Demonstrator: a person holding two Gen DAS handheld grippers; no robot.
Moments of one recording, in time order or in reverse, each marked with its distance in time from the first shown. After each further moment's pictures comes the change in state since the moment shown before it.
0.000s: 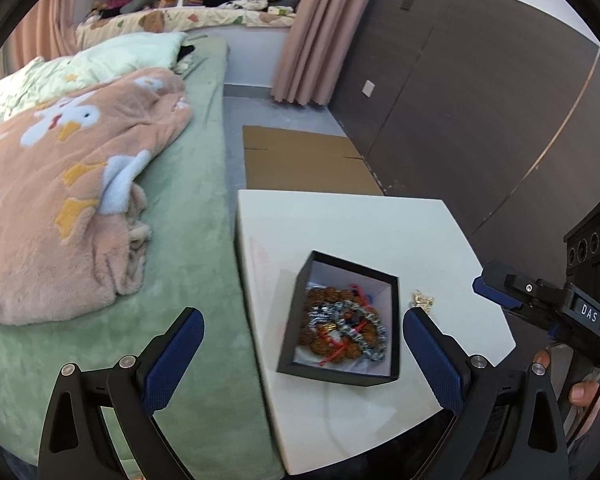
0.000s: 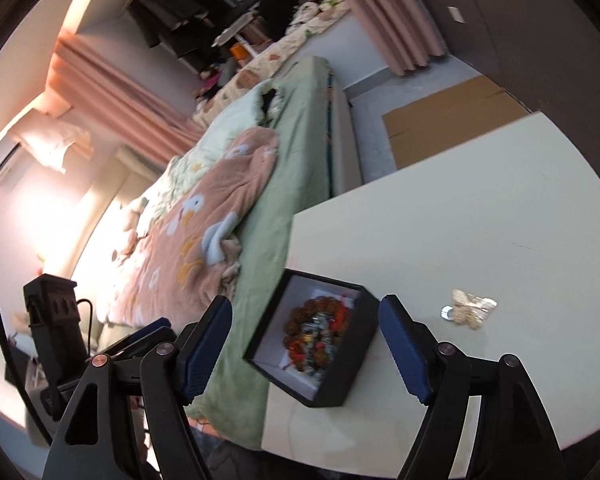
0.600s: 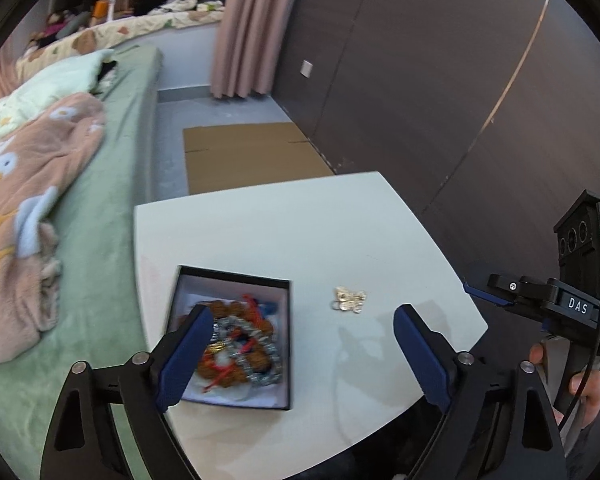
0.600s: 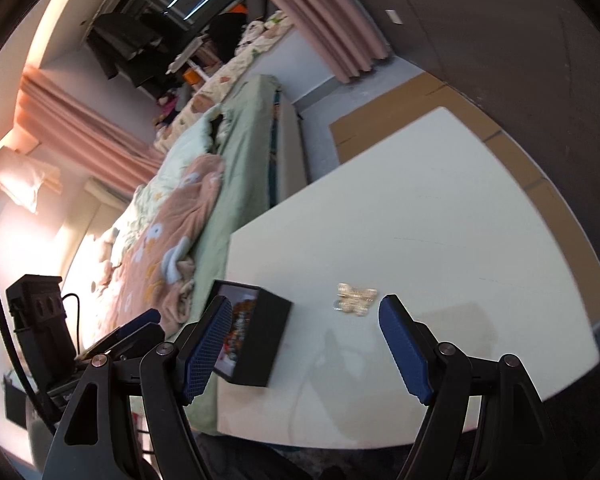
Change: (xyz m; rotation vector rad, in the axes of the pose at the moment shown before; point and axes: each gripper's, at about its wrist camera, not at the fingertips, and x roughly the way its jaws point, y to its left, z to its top) left arm 0.042 -0.101 0.005 0.160 0.057 -0.097; right arm -0.068 -0.080 0.001 0.118 -0.037 -0.113
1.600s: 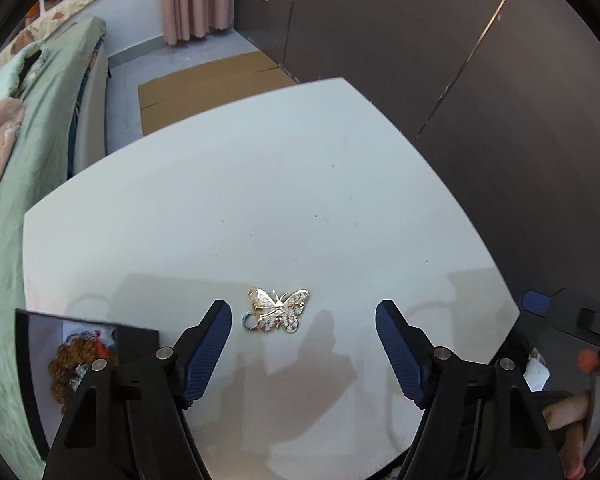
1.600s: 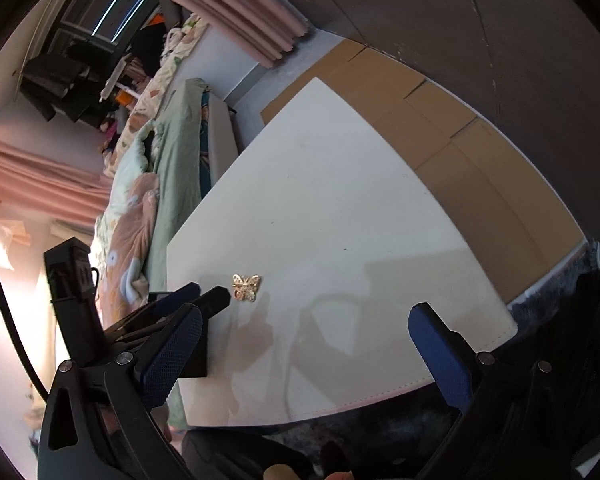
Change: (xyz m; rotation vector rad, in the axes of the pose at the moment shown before) left arm 0.140 -0.078 0.011 0.132 0.284 0.038; right arm -0.015 -0.089 -0.002 0.216 0.066 -0.097
